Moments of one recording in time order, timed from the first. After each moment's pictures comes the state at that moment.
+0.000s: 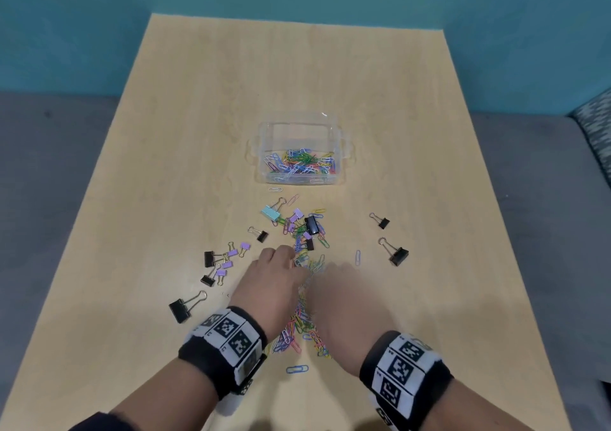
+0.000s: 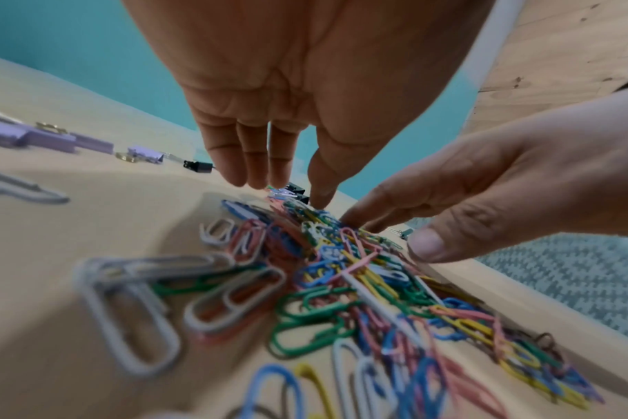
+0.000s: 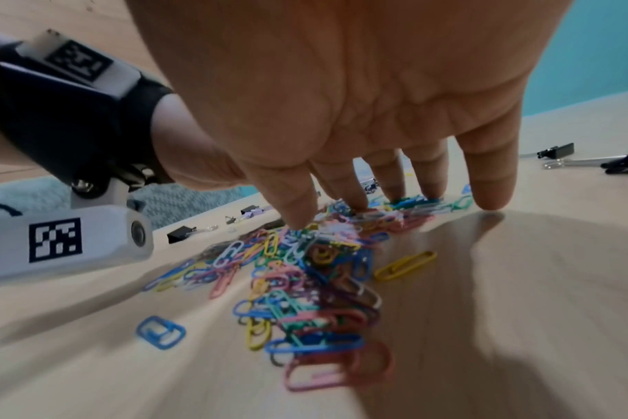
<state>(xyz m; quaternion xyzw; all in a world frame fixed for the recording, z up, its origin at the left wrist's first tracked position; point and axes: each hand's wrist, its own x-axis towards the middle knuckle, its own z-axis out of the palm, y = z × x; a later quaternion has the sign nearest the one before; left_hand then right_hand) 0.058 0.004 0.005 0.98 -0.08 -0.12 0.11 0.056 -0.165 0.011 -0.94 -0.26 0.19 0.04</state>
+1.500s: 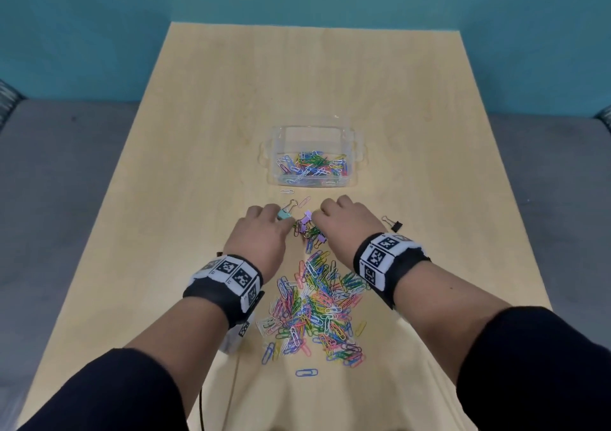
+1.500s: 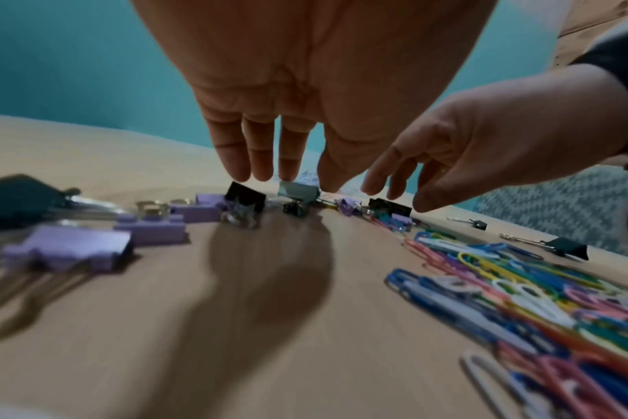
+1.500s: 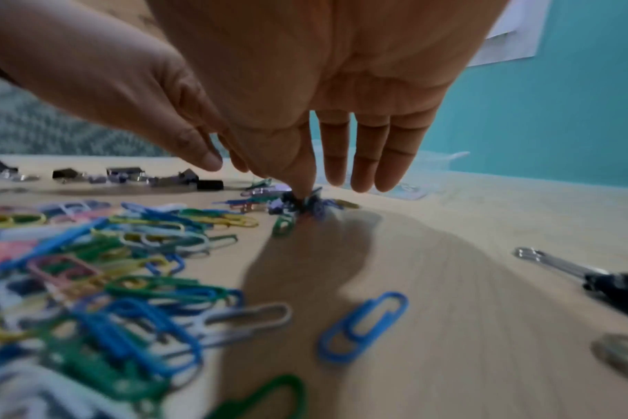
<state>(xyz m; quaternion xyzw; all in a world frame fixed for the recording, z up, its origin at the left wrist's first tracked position) 0.117 0.049 -0.004 1.00 -0.03 -0.08 0.05 0.182 -0.127 0.024 -0.90 -0.40 0.16 -0.06</state>
